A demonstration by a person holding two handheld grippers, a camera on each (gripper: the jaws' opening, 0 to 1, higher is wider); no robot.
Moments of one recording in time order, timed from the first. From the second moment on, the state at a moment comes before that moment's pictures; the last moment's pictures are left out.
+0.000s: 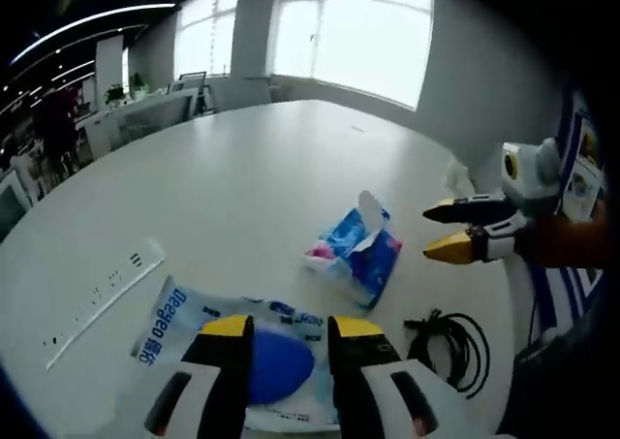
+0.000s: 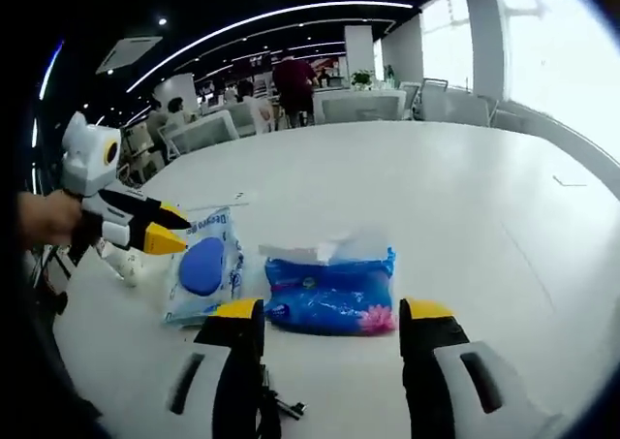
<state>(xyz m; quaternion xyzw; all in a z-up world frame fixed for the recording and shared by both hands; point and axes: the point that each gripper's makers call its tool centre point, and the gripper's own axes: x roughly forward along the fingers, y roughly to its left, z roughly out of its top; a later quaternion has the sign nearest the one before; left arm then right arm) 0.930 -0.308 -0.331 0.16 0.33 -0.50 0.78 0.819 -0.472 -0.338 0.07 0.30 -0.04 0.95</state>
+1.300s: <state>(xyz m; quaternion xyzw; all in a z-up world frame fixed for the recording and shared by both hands) 1.017 -0.238 -0.364 0.27 0.43 -0.51 0.69 0.824 -0.331 -0.356 0.18 0.34 -0.02 0.92</state>
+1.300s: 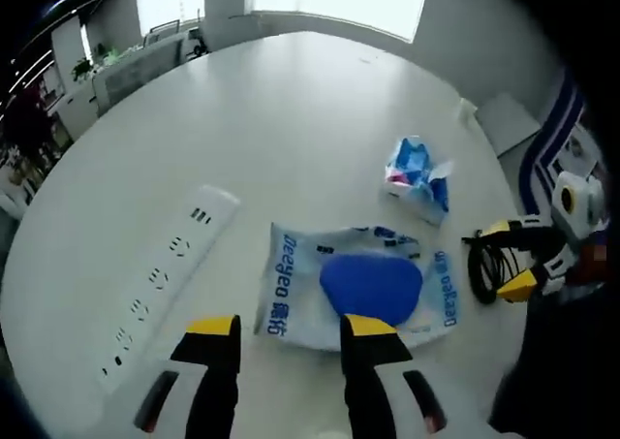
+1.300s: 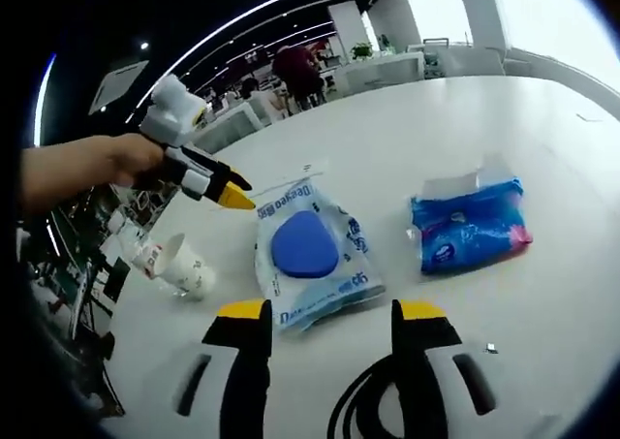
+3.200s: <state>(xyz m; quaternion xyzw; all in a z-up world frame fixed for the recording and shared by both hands) 1.015 -0.244 -0.391 0.32 0.44 -0.54 0.64 0.838 -0.299 -0.391 0.31 0.41 -0.01 0.86</state>
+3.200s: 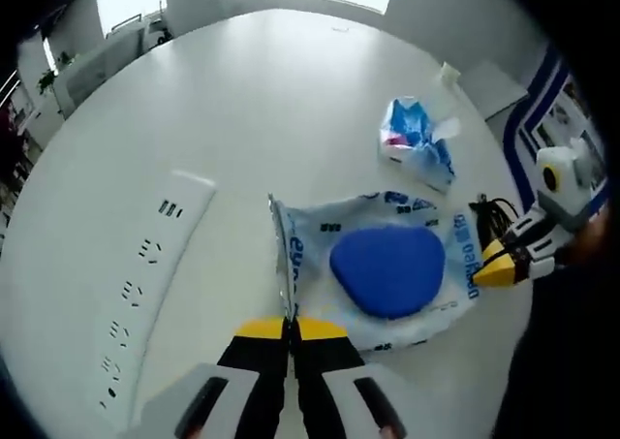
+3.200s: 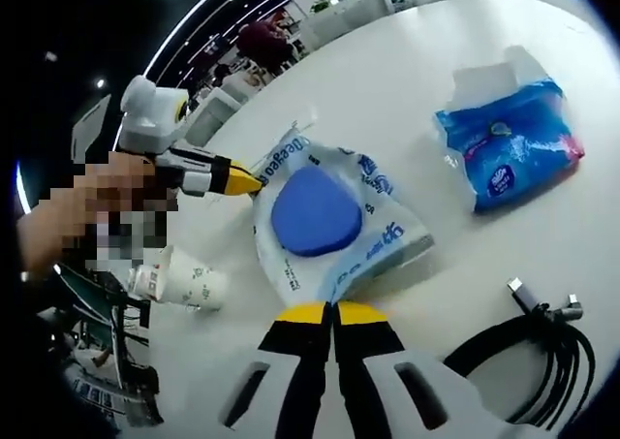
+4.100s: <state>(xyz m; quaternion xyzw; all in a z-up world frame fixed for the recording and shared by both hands) 0.968 -0.215 -0.312 0.26 0.42 -0.49 0.72 0.840 -0.352 -0.313 0.24 0.33 0.00 0.91</state>
